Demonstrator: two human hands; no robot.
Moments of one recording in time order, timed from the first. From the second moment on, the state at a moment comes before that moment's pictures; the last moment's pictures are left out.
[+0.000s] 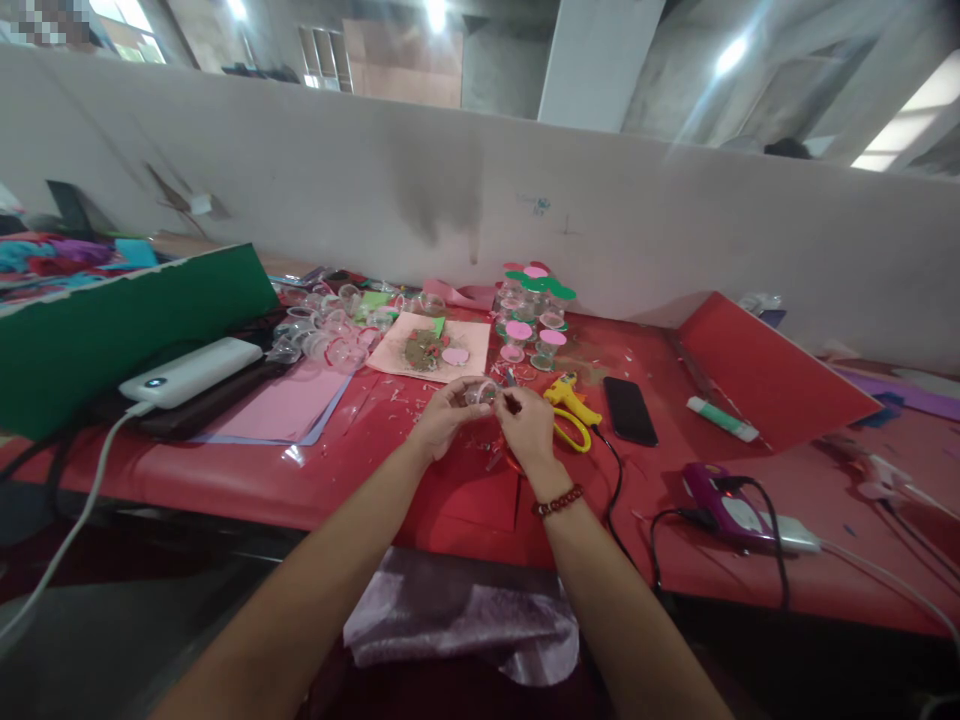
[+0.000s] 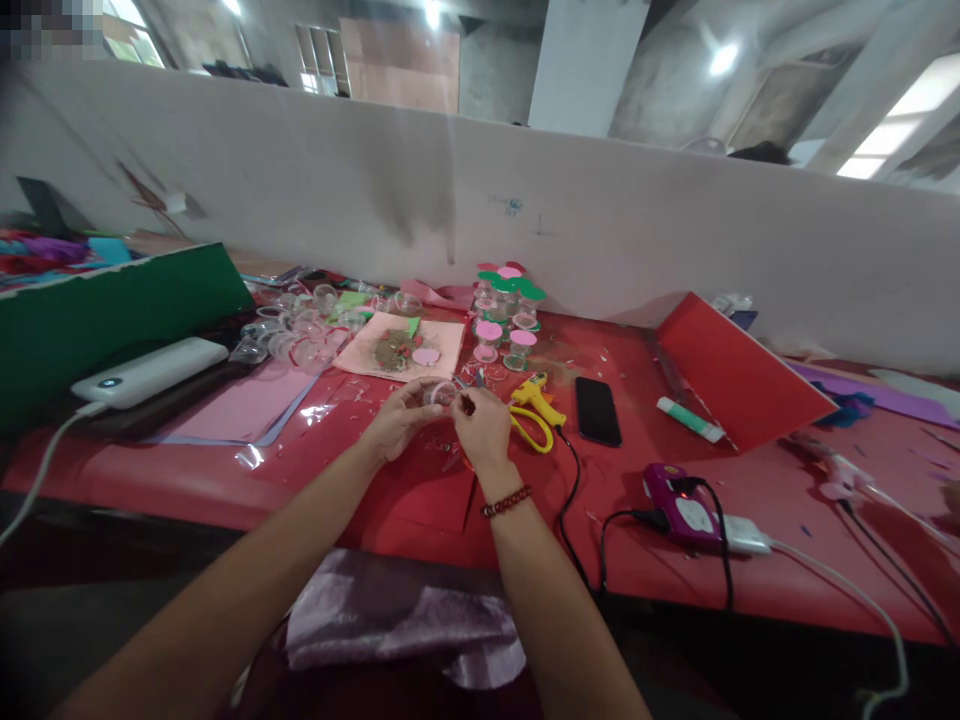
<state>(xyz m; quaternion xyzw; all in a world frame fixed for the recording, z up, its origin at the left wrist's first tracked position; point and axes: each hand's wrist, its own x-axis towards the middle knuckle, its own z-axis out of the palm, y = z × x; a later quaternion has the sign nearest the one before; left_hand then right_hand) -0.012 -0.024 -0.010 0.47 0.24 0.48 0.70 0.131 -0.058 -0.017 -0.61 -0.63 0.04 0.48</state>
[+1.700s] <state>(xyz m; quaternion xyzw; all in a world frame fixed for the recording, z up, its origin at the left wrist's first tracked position) -0.012 -0.025 -0.005 0.42 0.21 0.48 0.74 0.126 -0.062 -0.014 -0.60 -0.63 0.03 0.48</state>
